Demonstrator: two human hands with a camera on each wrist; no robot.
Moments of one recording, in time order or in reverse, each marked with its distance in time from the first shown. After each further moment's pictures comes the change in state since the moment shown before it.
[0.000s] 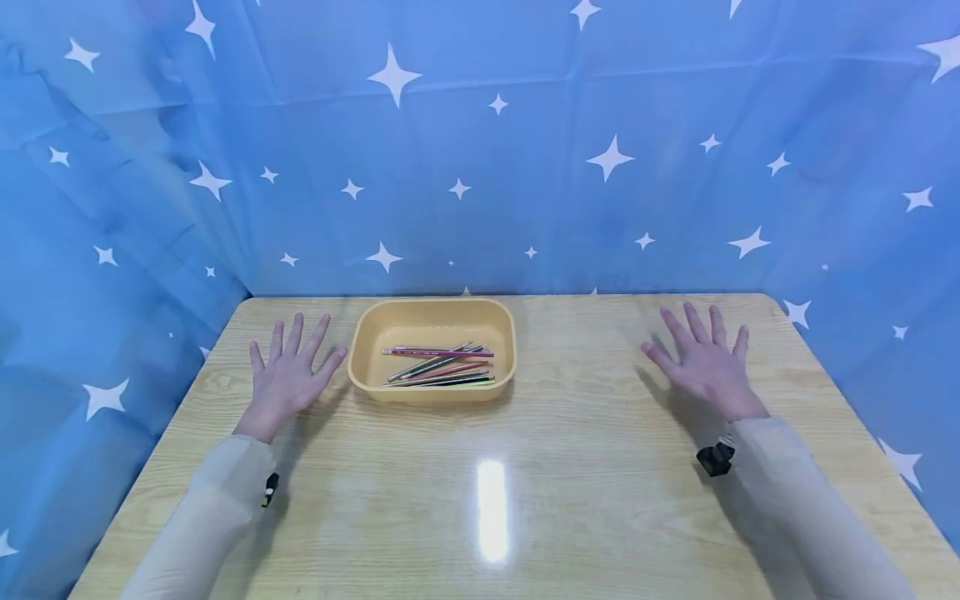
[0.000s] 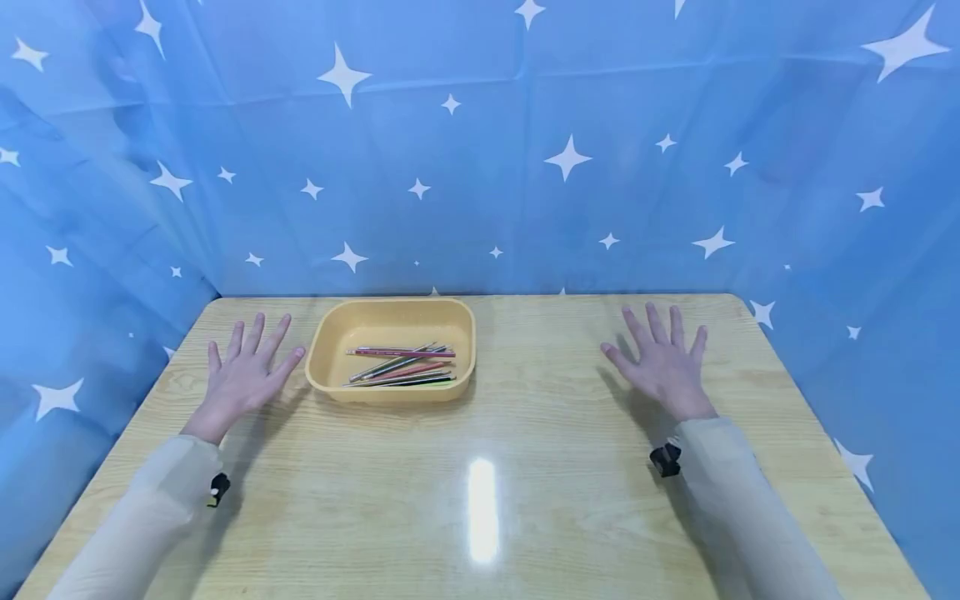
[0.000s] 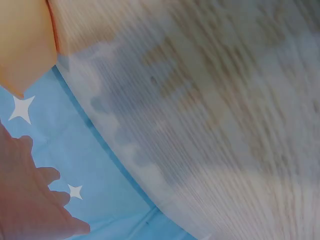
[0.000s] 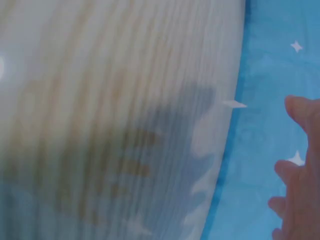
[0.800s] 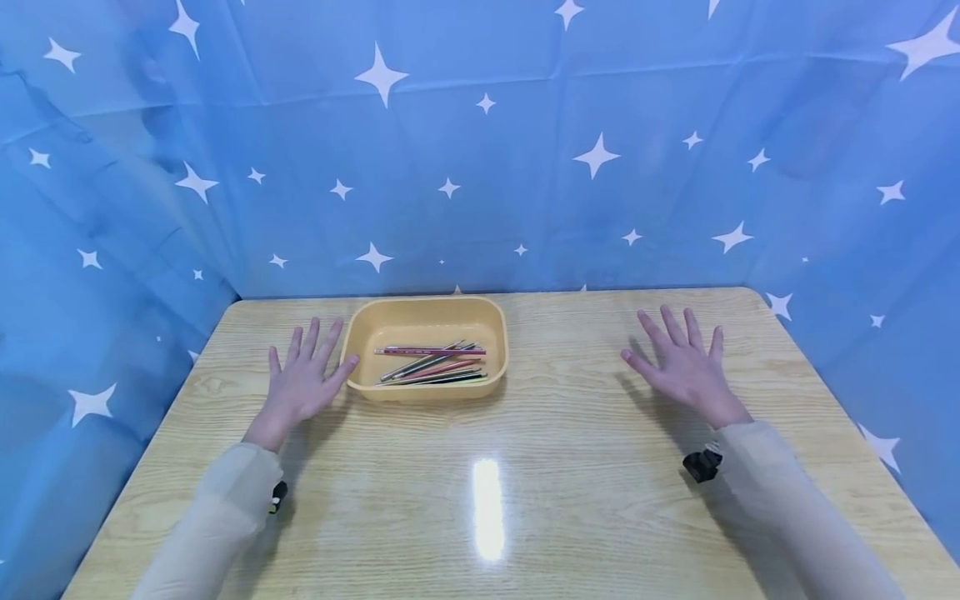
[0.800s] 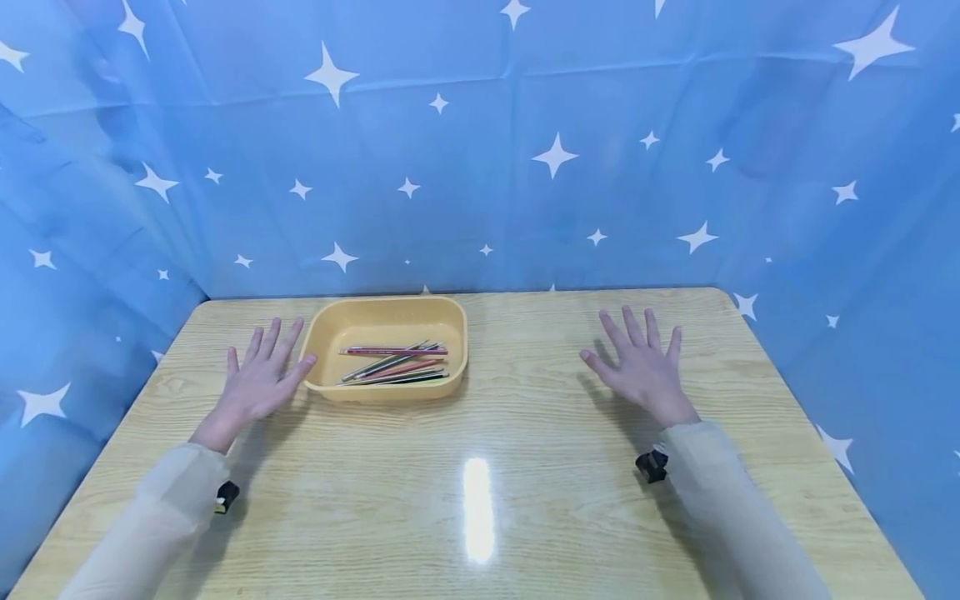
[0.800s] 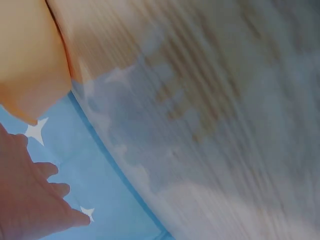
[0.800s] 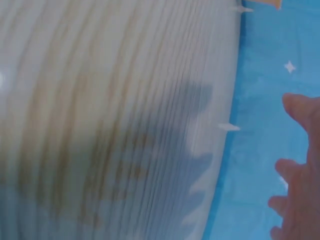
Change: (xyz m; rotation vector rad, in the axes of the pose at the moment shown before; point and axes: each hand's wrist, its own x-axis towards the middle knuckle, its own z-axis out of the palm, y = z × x) left_hand -0.001 0.019 0.013 -0.050 -0.040 0.072; right_hand -0.017 -0.020 0.002 0.026 -0.003 -0.054
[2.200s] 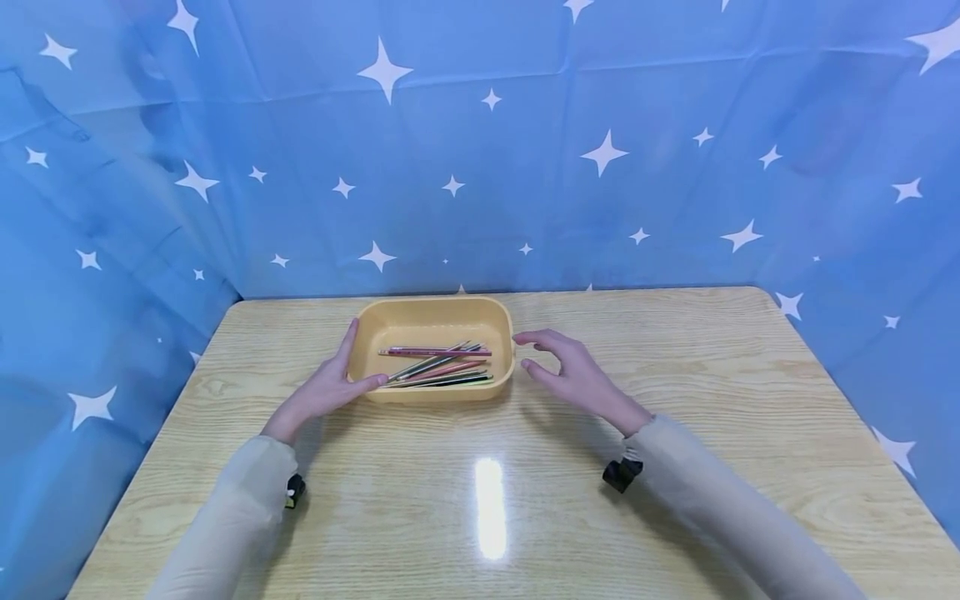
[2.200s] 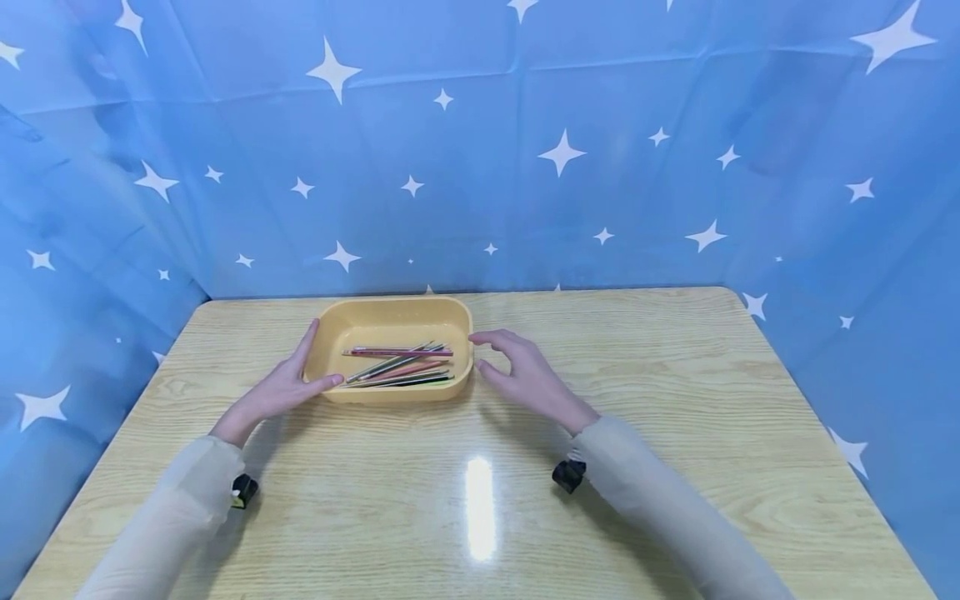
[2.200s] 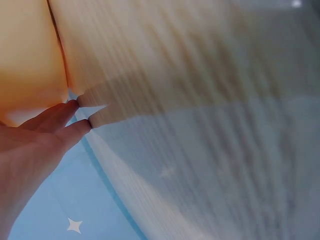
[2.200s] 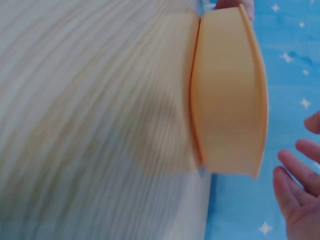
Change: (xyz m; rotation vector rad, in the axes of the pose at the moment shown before) left_hand 0.016 0.008 0.011 -0.495 -0.184 0.094; right_hand 0.034 -0.141 0.033 0.607 0.154 -0.530
